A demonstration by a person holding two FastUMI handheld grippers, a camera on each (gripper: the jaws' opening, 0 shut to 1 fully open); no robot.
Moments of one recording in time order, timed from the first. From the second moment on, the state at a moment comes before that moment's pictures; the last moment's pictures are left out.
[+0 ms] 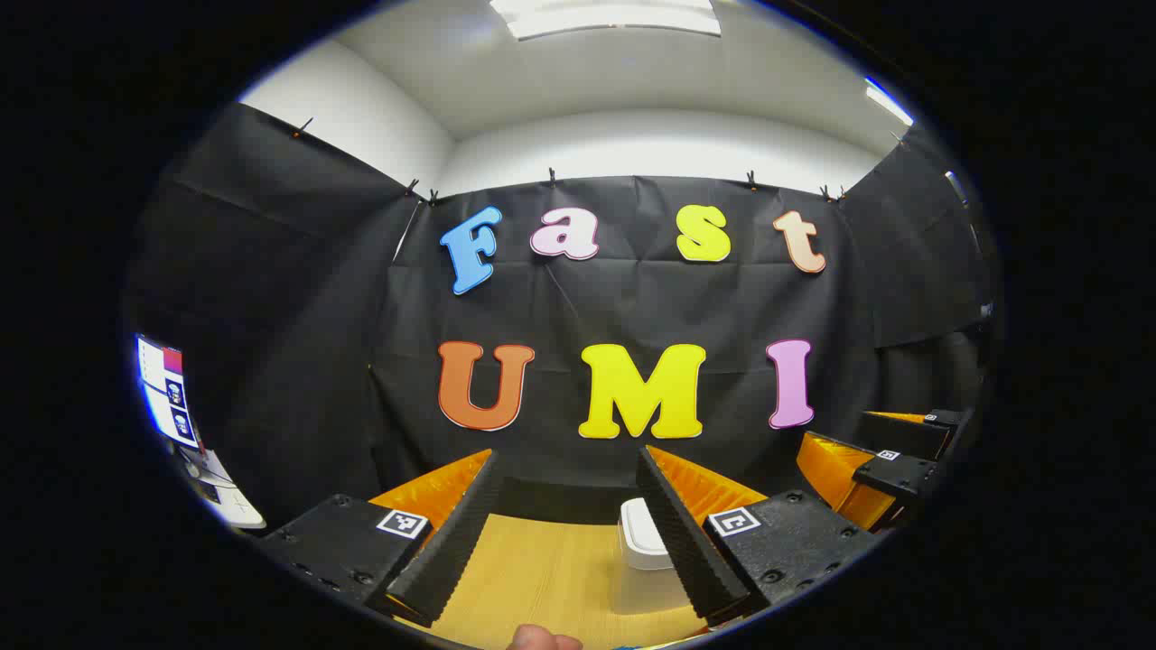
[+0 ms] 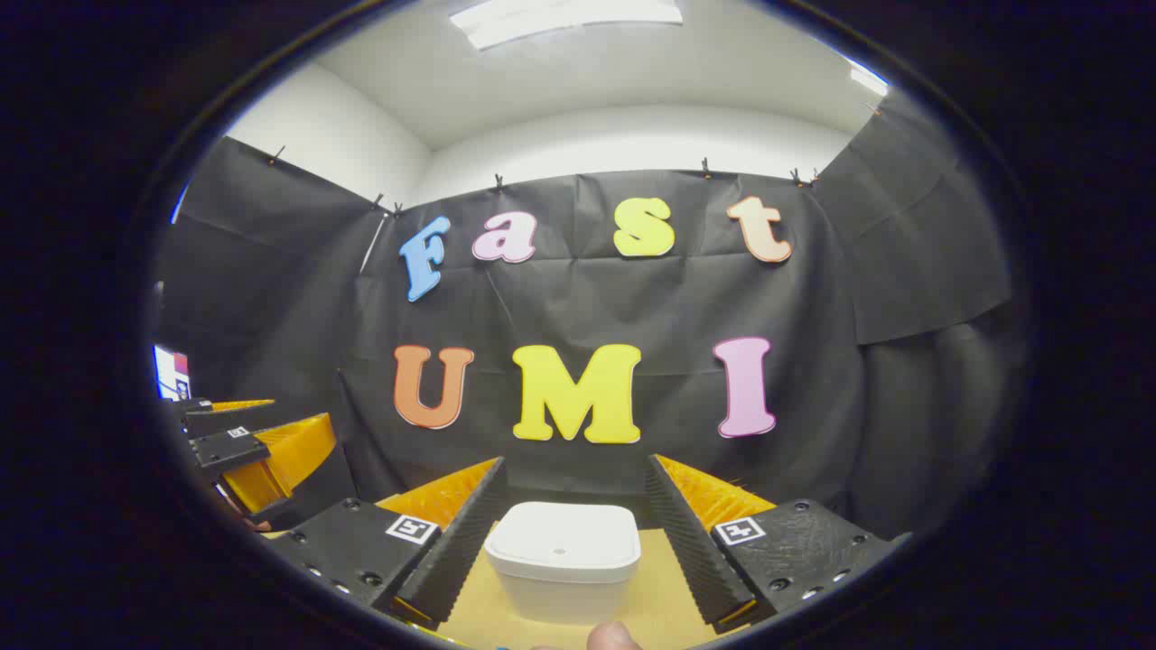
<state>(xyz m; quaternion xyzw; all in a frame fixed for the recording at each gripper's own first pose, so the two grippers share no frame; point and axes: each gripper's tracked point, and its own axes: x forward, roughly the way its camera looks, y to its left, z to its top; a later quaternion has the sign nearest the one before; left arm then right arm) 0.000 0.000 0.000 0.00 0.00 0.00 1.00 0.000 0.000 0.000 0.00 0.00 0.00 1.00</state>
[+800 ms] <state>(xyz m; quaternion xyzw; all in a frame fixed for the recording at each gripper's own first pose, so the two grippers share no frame) 0.009 0.020 -0.017 0.00 0.03 0.02 1.00 0.013 0.028 -0.007 0.00 0.02 0.02 1.00</state>
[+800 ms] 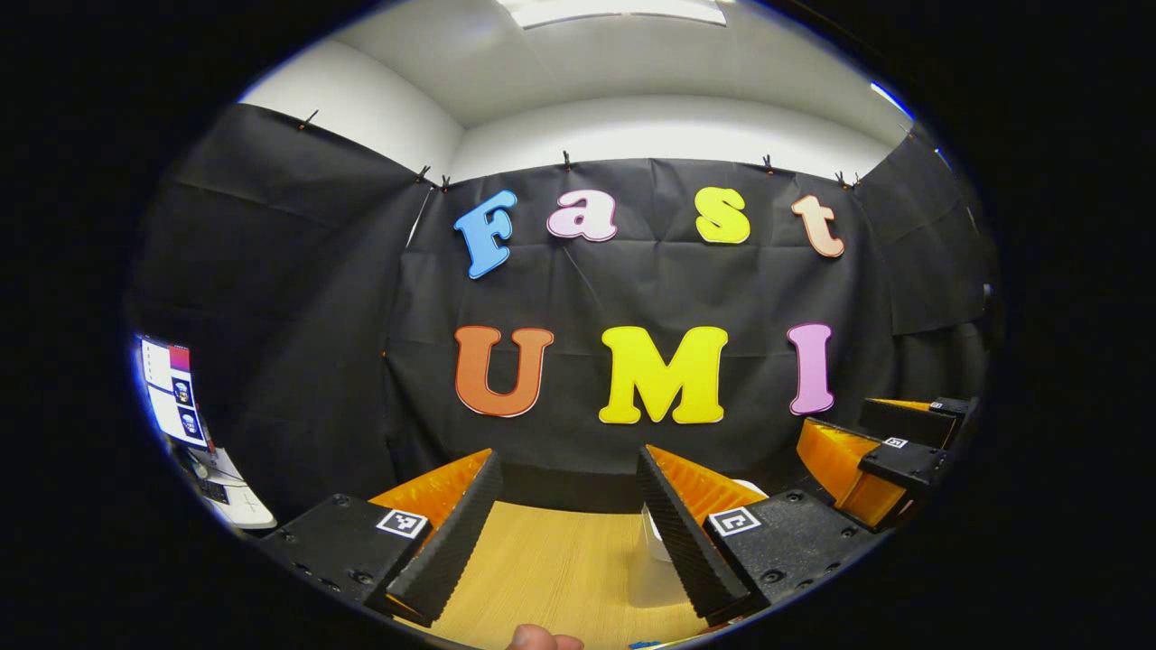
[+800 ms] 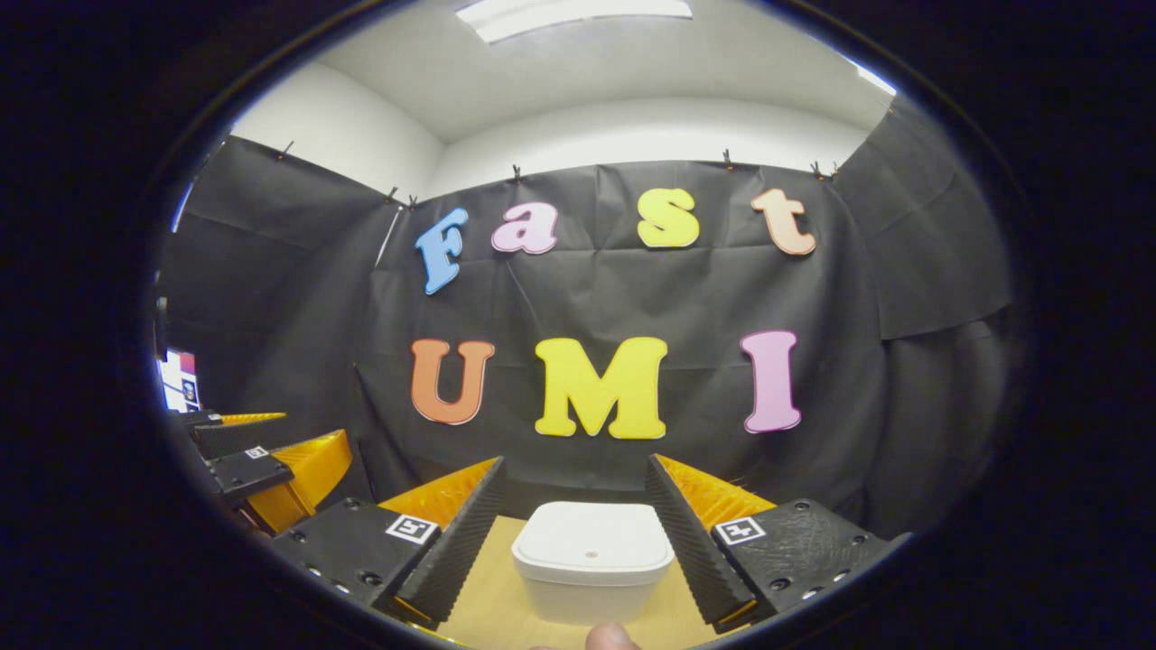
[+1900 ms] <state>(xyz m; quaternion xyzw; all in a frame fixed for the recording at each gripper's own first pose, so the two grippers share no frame) 0.020 -0.009 -0.037 0.00 0.05 -0.01 1.00 0.023 -0.004 -0.030 0.00 0.05 -0.01 1.00</state>
